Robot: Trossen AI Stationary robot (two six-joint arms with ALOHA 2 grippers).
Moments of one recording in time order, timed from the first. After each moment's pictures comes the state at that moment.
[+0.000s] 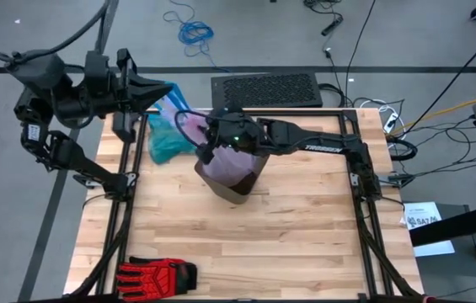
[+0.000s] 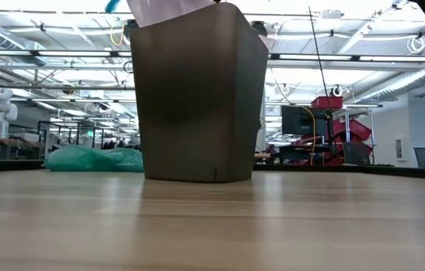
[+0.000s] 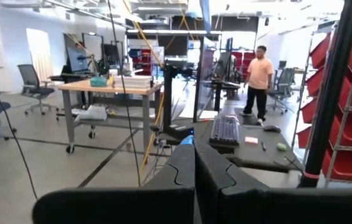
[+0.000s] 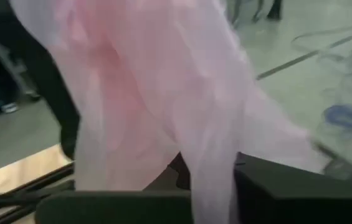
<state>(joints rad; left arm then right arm) -0.05 1.36 2.35 -0.85 -0.19 0.01 -0.02 2.06 2.29 -0.63 0.45 0.30</state>
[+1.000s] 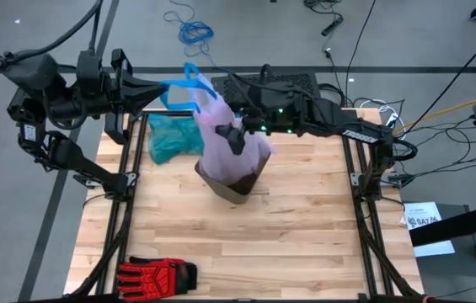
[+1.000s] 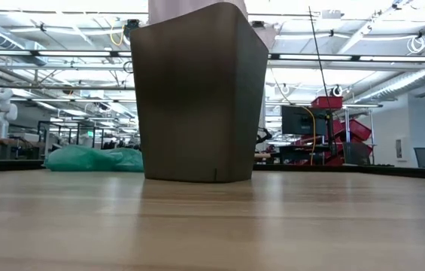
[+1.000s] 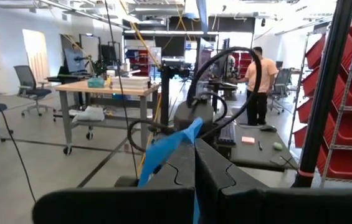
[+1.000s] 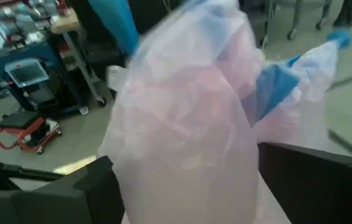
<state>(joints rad) -0.05 1.35 2.36 -0.87 -0.18 0.01 -0.06 1.85 2.29 -0.71 0.16 0.27</state>
